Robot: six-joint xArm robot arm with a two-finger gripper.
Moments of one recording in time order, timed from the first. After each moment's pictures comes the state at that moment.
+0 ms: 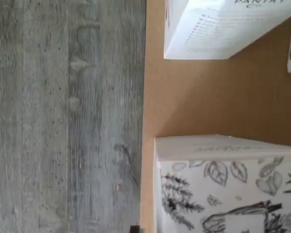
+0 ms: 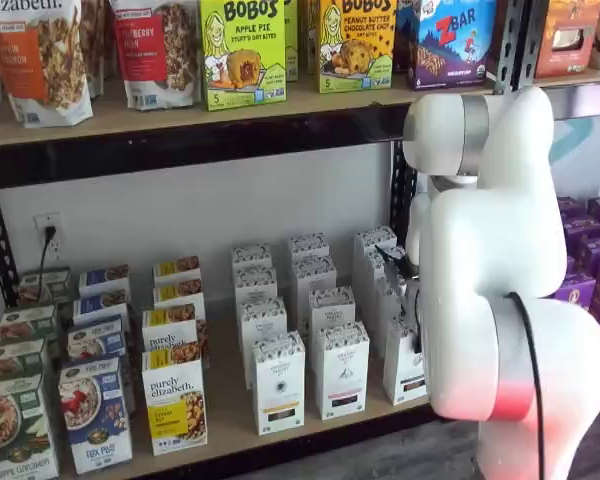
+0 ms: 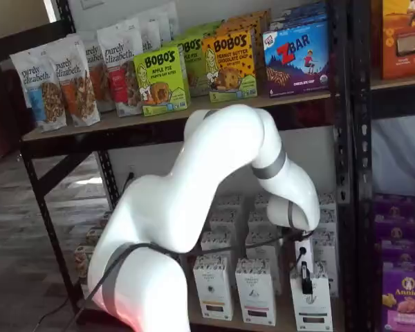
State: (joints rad) arm -0.35 1.08 -1.57 -0.04 0.45 -1.88
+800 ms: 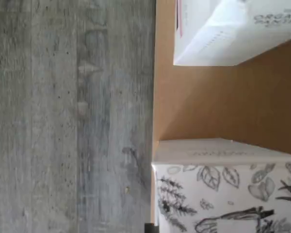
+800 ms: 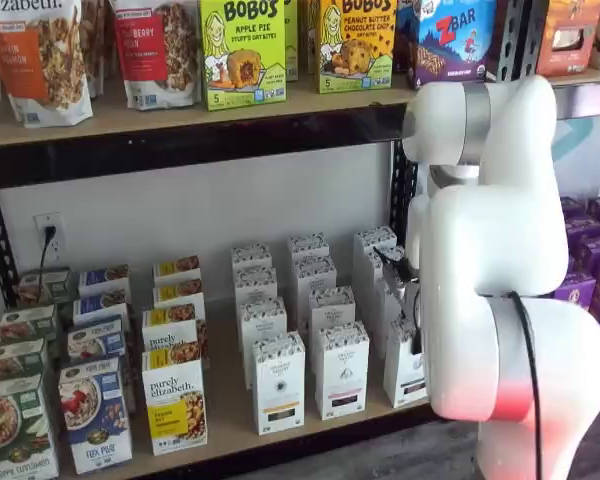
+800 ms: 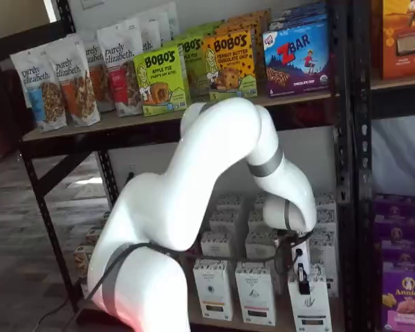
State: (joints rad) arm -0.34 1.02 -1.47 -0.08 0.39 -1.83
